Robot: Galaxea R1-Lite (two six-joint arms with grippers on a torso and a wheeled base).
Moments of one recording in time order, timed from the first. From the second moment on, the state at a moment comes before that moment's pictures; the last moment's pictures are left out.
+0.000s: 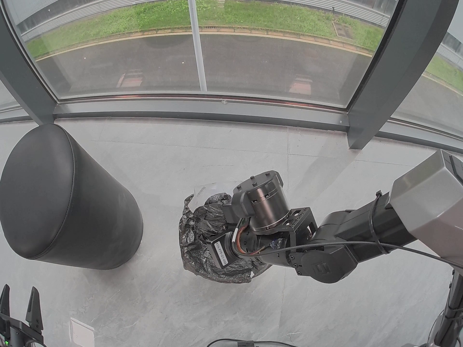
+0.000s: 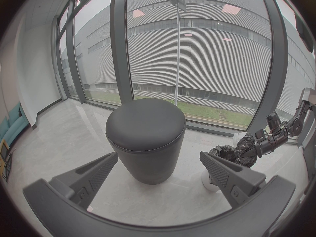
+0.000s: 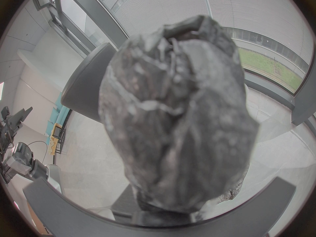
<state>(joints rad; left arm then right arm) 0.08 0.11 -0.02 -0.09 0.15 -0.14 0.86 2.13 -1.22 -0.34 -0.08 0.12</state>
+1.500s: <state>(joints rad) 0.08 0.10 -0.02 -0.07 -0.02 -0.05 0.82 2.27 -1.24 -0.46 -0.13 0.10</state>
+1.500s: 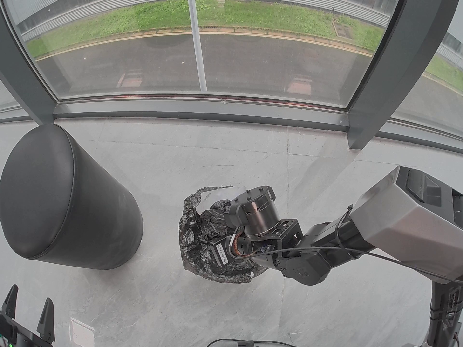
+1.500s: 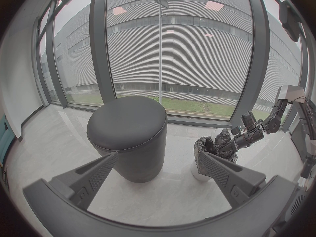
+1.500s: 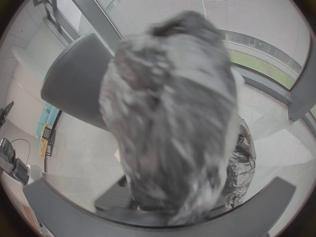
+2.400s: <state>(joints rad) 0.08 0.10 -0.02 -0.09 0.16 -0.03 0.81 2.30 -1.26 -0.55 -0.15 0.11</state>
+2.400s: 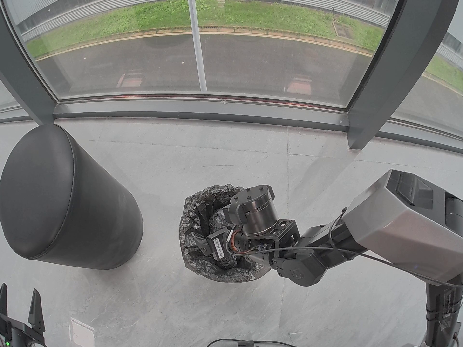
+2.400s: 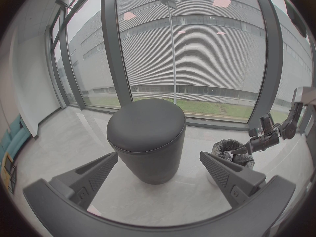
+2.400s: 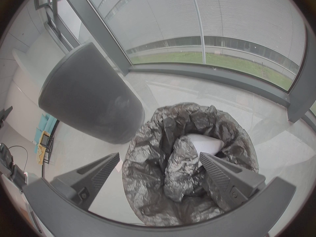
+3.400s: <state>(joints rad) 0.08 0.10 -0.02 -0.07 0.07 -0.01 0.81 2.38 -1.29 -0.69 -0.14 0.09</state>
